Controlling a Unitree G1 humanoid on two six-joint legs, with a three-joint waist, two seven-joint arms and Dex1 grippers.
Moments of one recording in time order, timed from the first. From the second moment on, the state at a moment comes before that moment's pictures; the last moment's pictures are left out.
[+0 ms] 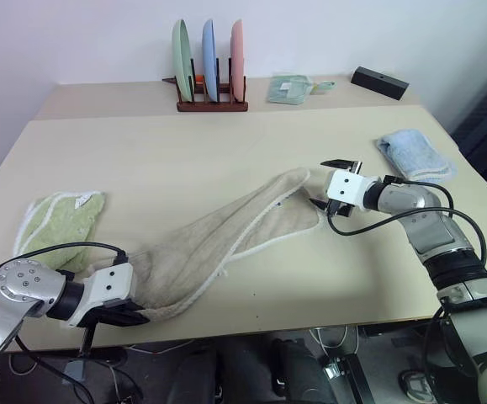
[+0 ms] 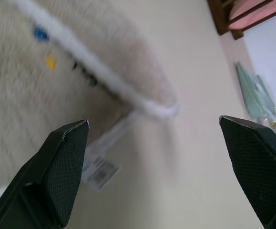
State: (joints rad) left arm 0.15 1.16 0.03 -0.32 -0.33 0.34 -1.31; right arm -0.71 -0.71 0.25 0.55 -0.26 -0.30 0.69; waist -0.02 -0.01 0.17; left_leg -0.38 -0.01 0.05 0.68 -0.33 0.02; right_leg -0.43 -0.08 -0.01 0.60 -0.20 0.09
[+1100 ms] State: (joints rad) left arm 0.17 1.02 0.14 -0.38 -0.37 0.44 -1.13; right arm -1.07 -0.69 0.52 1.10 -0.66 -0.84 0.17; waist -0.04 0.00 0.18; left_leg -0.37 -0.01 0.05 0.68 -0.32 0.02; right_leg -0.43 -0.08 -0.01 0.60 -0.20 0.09
